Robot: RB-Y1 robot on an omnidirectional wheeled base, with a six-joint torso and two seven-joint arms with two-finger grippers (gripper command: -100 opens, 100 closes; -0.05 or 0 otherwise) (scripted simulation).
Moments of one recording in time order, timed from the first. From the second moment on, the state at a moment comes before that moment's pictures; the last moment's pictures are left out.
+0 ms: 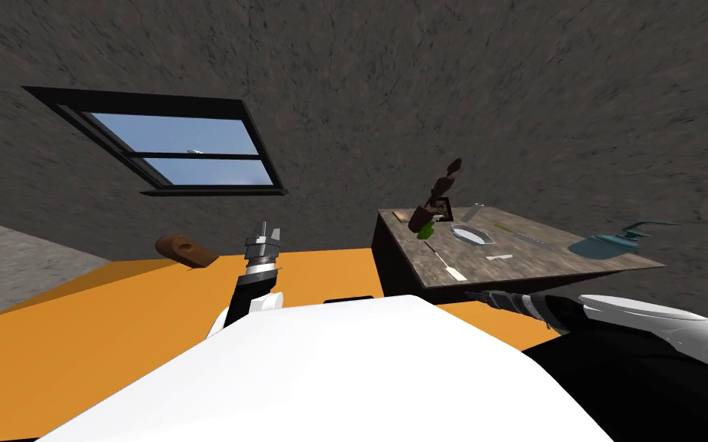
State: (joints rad) left arm 0.53 0.01 0.05 -2.23 -0.08 -0.36 0.14; right arm 0.61 -1.53 0.38 -1.04 0.27 -0.77 -0.11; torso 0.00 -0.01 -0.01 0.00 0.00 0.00
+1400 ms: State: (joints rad) left arm 0.53 0.01 0.05 -2.23 -0.08 -0.36 0.14; right arm 0.51 -1.51 0.53 -0.84 0.34 -0.77 -0.18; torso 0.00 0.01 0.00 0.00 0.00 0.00
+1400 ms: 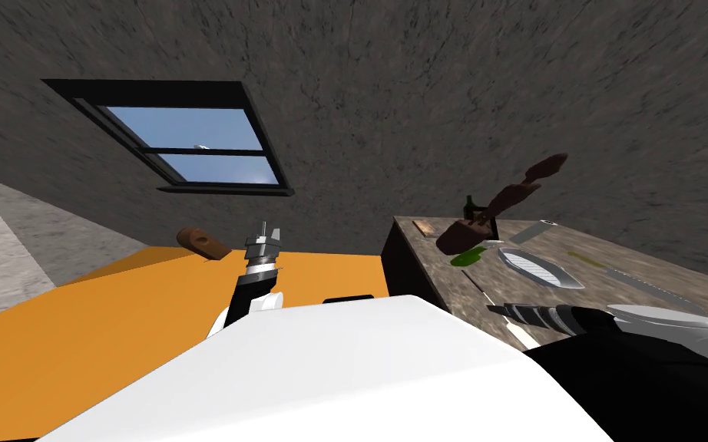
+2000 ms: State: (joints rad) left arm 0.53 0.01 0.05 -2.23 -0.08 -0.36 0.14; right arm 0.33 -1.46 0.68 -0.68 0.34 -0.82 -0.21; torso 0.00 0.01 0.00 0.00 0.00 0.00
